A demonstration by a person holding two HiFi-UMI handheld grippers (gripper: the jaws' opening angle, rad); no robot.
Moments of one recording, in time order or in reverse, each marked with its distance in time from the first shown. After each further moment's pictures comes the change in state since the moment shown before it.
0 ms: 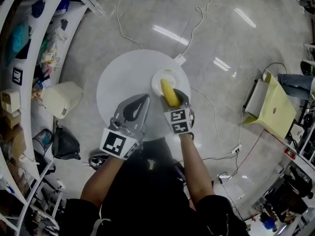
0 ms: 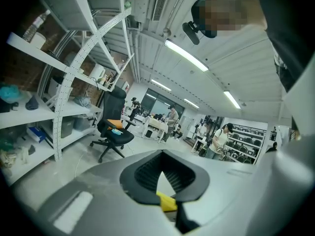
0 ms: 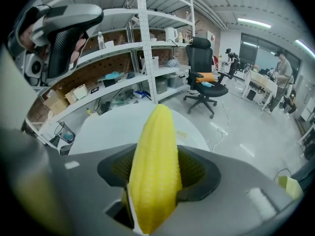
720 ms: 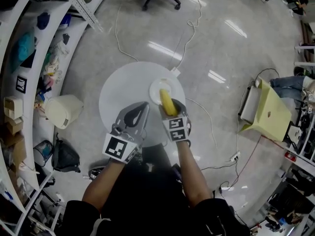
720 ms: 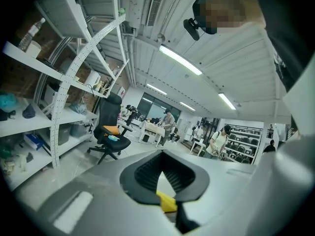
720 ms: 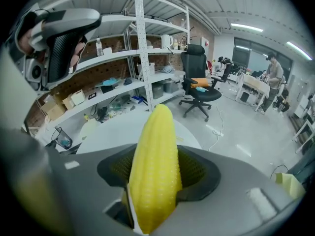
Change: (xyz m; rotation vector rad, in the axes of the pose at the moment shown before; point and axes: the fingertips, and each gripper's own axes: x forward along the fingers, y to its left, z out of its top) left arm -0.021 -0.023 0.027 0.039 -0.047 -0.030; right arm -0.038 0.009 0.015 0.036 -0.051 -0.050
